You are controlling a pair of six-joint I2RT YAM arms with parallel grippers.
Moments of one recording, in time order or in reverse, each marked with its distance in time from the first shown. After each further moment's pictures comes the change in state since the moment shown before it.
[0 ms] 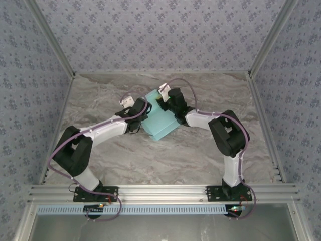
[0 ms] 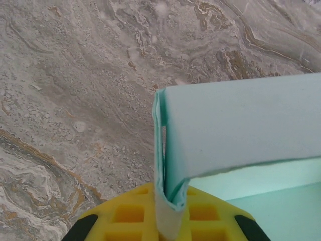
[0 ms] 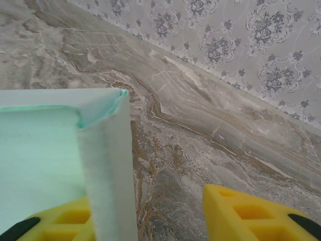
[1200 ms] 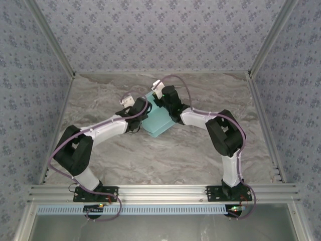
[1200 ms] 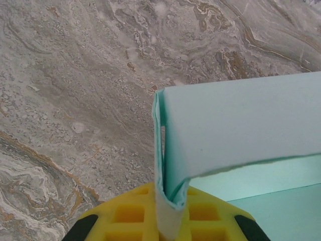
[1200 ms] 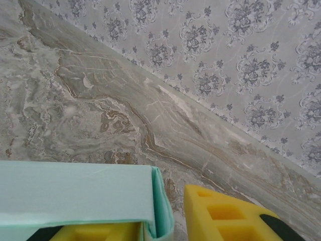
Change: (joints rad) left arm 0.001 0.010 0.010 -0.004 0.001 -0.002; right arm 0.060 0.058 0.126 -0.009 0.142 -0.095
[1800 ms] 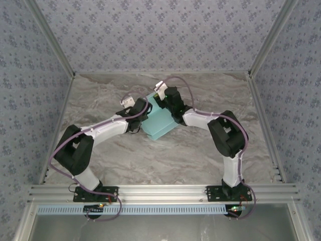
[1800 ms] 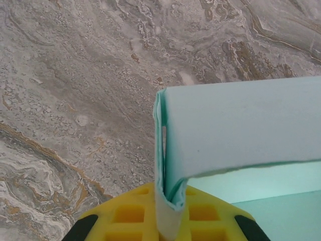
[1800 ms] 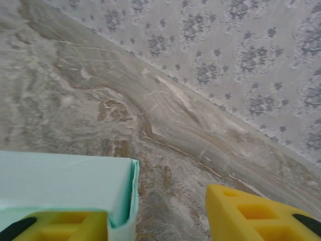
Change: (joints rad) left arm 0.000 0.010 0.008 -0.027 0.008 0.000; right arm -0.032 -0.060 -0.070 -0.010 -0.077 0.031
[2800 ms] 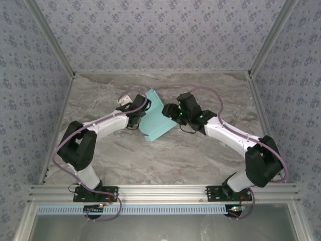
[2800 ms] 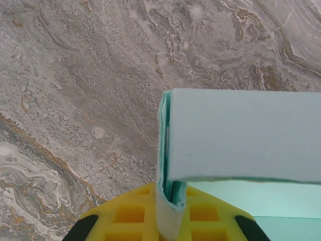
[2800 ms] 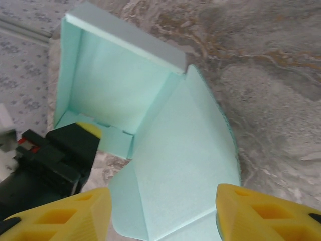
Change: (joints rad) left arm 0.046 0.060 0.067 -0.068 -0.017 -0.101; right arm 0.026 -0.458 -0.175 -0.620 -0.216 1.180
